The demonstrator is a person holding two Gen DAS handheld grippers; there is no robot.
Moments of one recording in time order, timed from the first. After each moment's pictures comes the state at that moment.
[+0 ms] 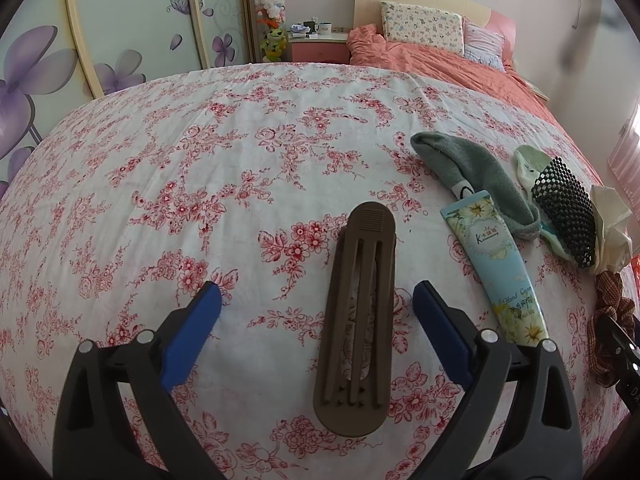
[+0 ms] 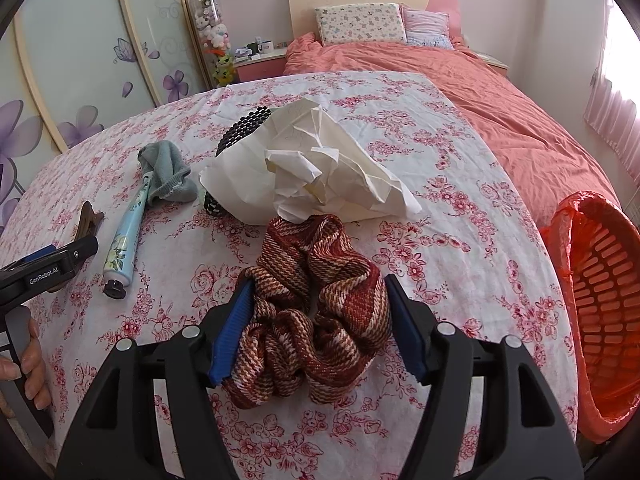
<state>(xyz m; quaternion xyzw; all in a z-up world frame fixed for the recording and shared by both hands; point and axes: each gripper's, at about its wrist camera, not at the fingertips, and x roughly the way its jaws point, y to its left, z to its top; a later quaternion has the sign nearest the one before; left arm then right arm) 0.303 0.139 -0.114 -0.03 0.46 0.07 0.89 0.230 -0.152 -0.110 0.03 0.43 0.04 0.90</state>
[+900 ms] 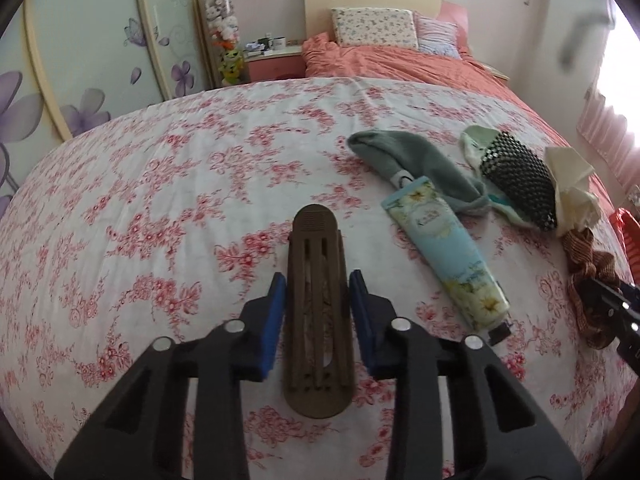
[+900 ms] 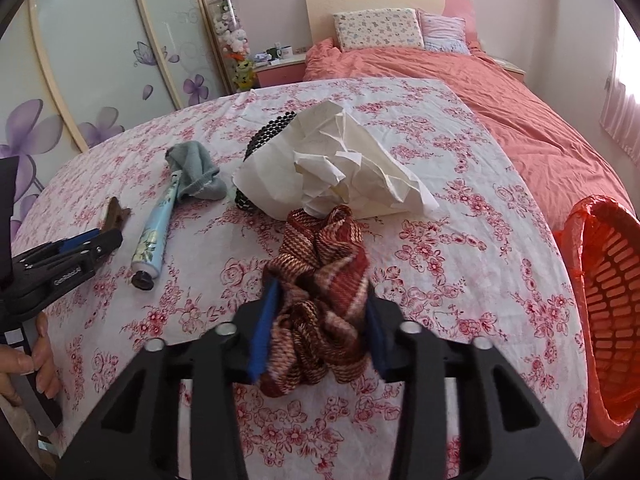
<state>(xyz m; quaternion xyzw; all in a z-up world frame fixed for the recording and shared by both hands) 0.293 0.114 -0.109 0.02 0.44 0.00 0.90 0.219 -0.148 -0.102 0.04 0.41 0.08 0.91</state>
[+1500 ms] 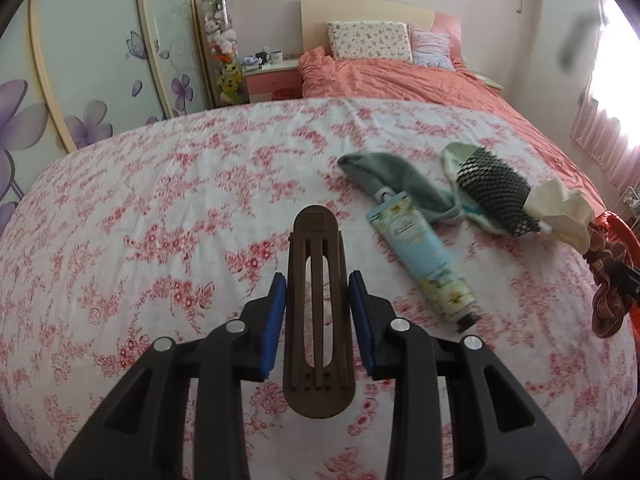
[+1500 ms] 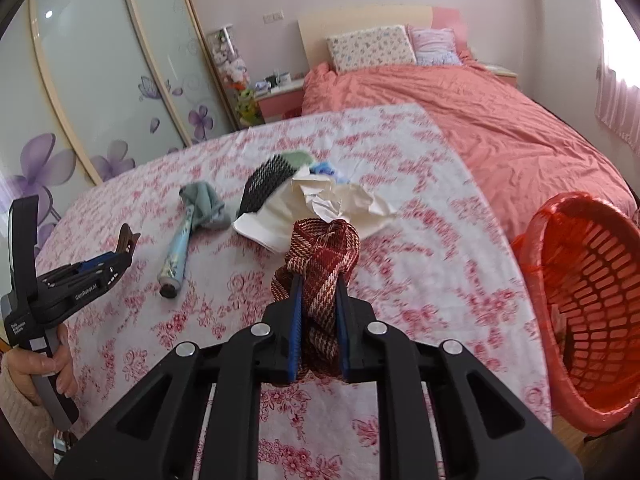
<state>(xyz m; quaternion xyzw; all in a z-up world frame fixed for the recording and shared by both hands) 0.271 0.110 -0.082 0.02 0.41 0.00 0.91 0.197 -0.185 -0.069 0.08 0.37 0.08 0.92</state>
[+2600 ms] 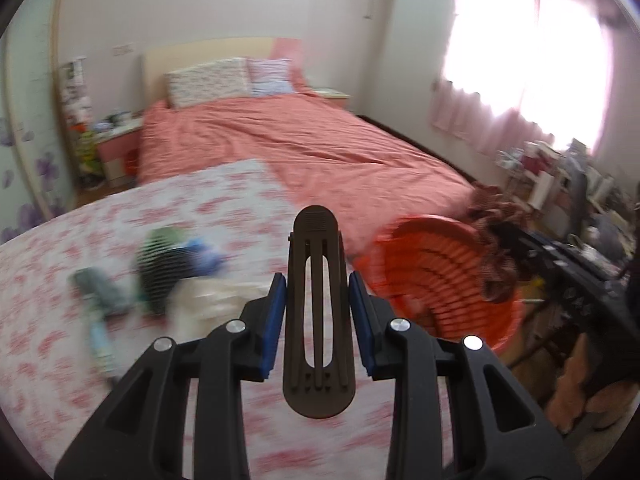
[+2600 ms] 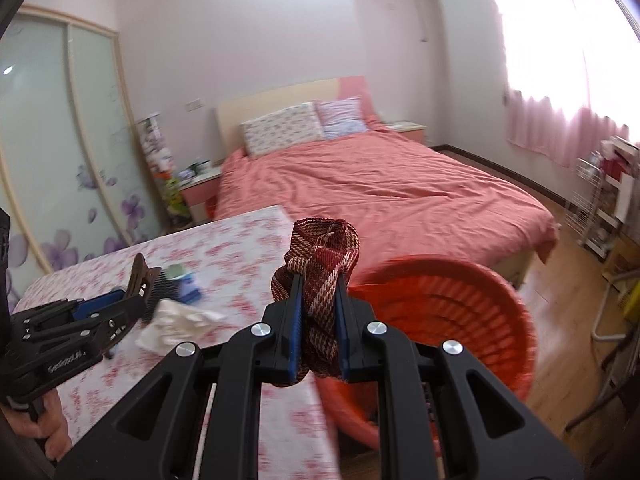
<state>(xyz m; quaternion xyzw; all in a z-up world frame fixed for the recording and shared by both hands) 0.224 -0.154 0.000 0.04 0.36 -0.28 0.89 0.129 -0.342 -0.011 0.12 0.25 -0.08 0.96</state>
